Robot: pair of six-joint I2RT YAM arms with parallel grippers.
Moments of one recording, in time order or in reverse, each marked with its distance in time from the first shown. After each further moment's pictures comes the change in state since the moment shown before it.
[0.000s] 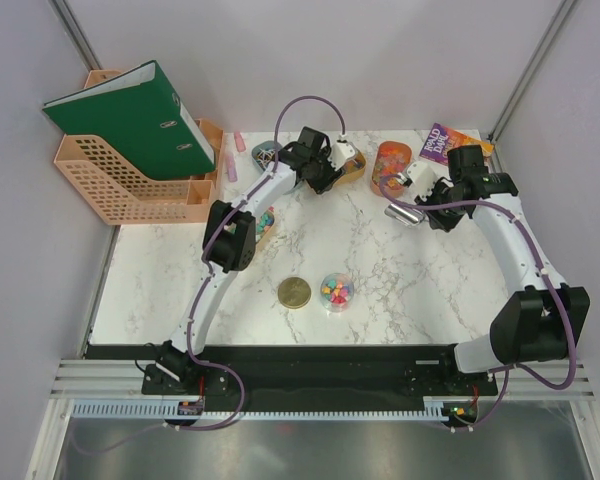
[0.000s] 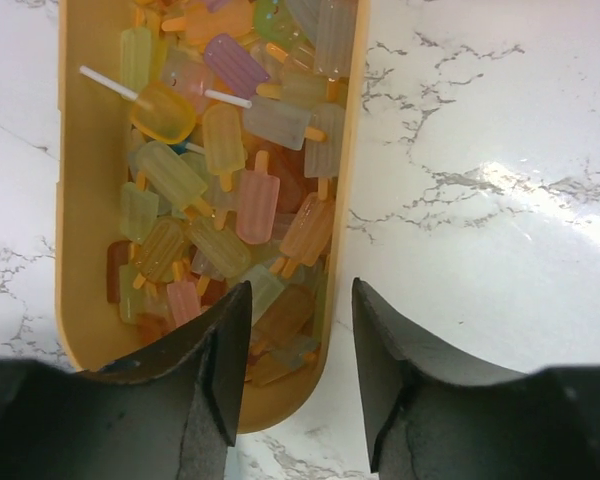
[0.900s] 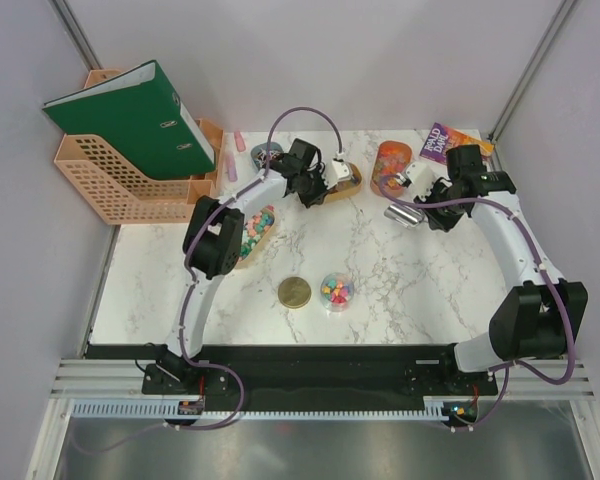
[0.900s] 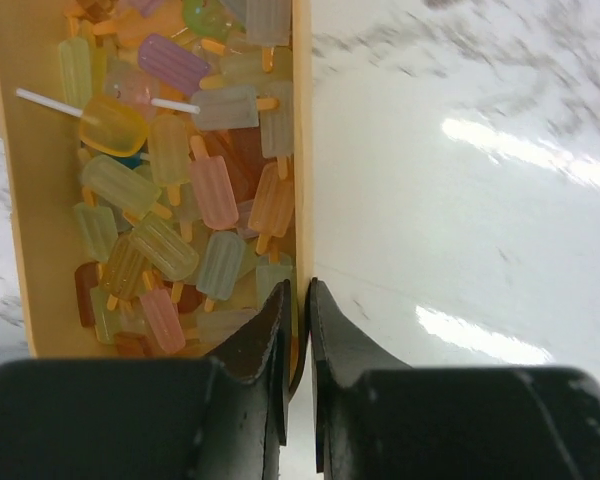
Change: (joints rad) left arm 0.000 -0.246 -0.431 0.093 0.112 0.115; right arm 0.000 0.021 0.001 0.000 -0.004 -0.007
